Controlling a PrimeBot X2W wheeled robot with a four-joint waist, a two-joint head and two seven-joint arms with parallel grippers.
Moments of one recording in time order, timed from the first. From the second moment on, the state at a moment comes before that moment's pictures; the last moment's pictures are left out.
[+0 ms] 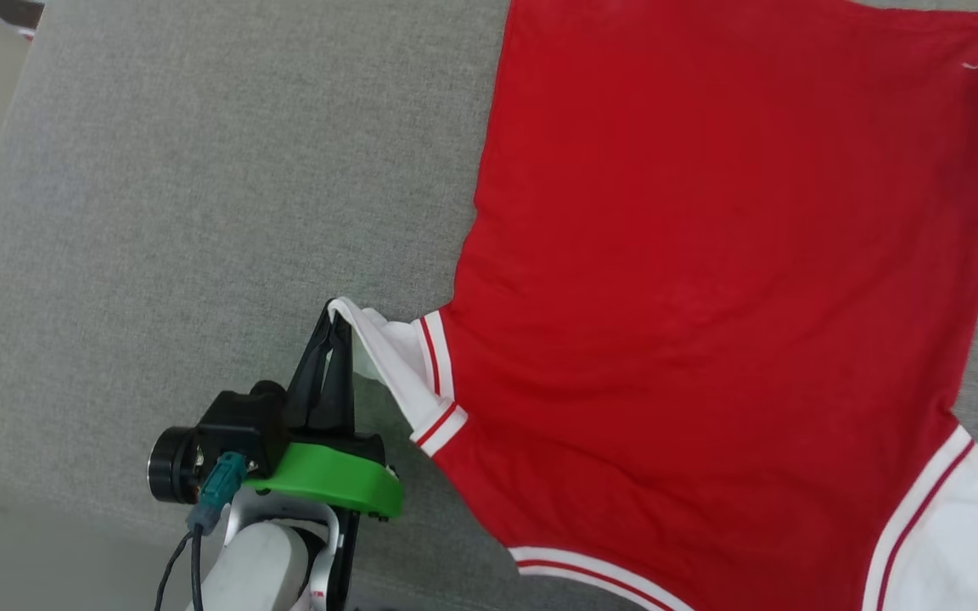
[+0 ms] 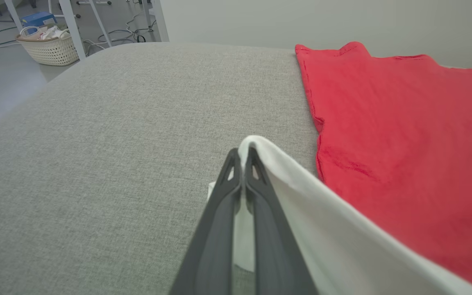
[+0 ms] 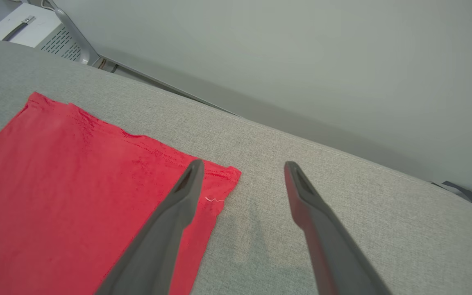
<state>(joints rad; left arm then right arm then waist) -0.16 0.22 -0.36 0.03 -0.37 0.19 -0.26 -1.00 -0.71 0.21 0.21 0.62 0.13 0.81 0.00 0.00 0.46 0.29</state>
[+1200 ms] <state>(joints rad) -0.17 0.06 -0.13 0.08 -0.18 0.00 -0.26 -1.08 -0.70 0.36 0.39 0.63 0.13 0.98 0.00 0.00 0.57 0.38</state>
